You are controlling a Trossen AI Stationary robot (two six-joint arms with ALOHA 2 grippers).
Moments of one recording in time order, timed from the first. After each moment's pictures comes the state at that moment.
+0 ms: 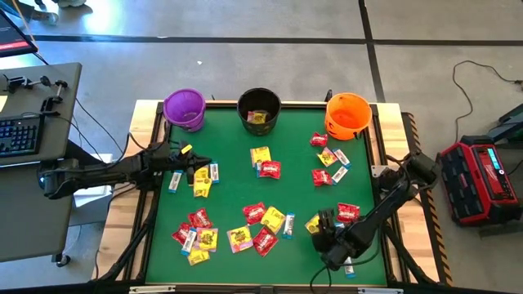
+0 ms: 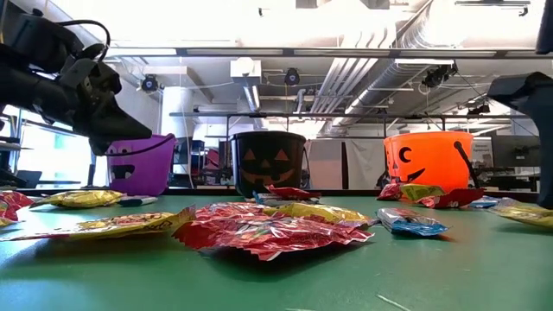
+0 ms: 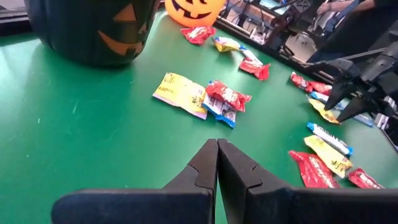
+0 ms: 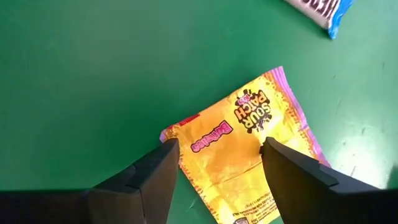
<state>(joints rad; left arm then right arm) 0.31 0.35 0.01 0.02 0.07 -0.35 0.81 1.78 1.00 -0.66 0.38 0.53</state>
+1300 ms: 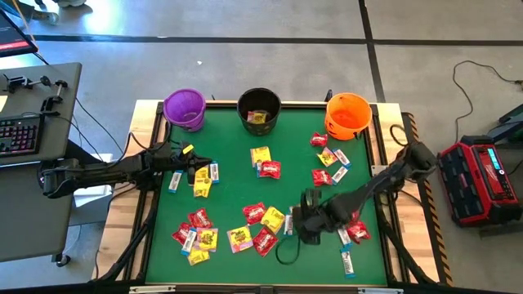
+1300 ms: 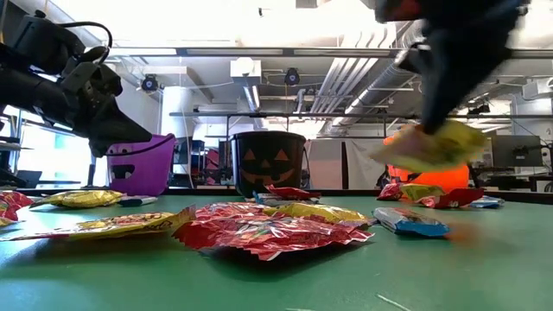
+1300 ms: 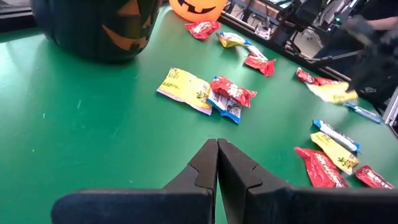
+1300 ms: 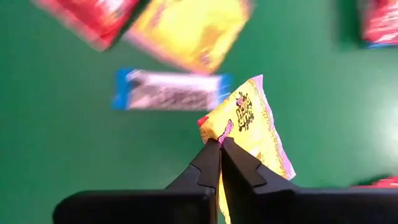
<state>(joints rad) 0.31 0.38 0.01 0.03 0.06 -0.35 0.48 1.70 1.22 -0.82 0.28 0.53</state>
